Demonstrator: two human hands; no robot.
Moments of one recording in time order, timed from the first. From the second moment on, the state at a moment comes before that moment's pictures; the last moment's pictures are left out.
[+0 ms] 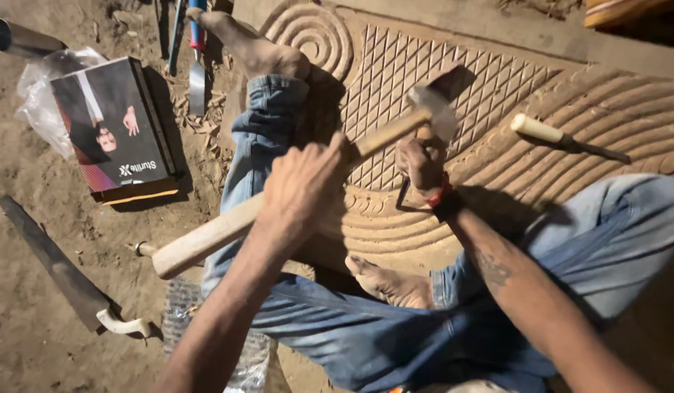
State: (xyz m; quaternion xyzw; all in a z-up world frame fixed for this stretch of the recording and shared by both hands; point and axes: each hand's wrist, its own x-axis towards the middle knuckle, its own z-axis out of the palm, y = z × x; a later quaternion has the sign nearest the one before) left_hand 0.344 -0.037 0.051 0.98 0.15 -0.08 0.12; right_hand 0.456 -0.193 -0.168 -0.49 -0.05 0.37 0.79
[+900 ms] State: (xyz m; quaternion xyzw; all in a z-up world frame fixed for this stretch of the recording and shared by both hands) left_hand 0.341 -0.080 0.048 0.97 0.15 -0.05 0.15; right_hand 0.430 -0.225 -0.191 -0.53 -0.10 0.16 0.83
